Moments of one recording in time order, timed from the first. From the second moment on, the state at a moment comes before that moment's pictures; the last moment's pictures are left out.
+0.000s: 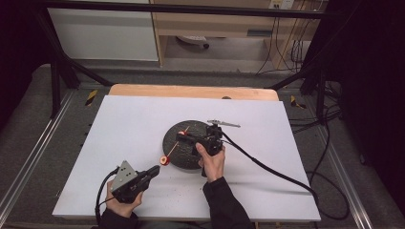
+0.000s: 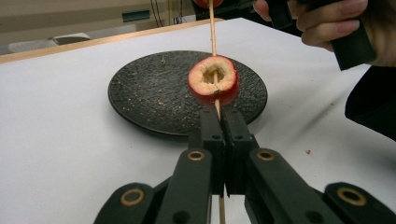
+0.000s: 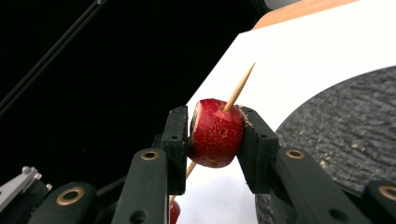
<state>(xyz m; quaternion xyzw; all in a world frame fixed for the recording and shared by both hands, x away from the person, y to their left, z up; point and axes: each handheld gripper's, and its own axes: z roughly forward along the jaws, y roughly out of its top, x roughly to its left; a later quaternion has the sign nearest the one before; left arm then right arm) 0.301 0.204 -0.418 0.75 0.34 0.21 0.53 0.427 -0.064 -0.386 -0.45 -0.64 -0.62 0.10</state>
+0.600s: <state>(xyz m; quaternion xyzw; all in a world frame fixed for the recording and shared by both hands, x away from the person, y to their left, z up) 0.303 0.203 -0.422 0.75 0.34 0.20 0.52 0.456 -0.094 -0.368 -0.47 -0.64 -0.61 0.01</state>
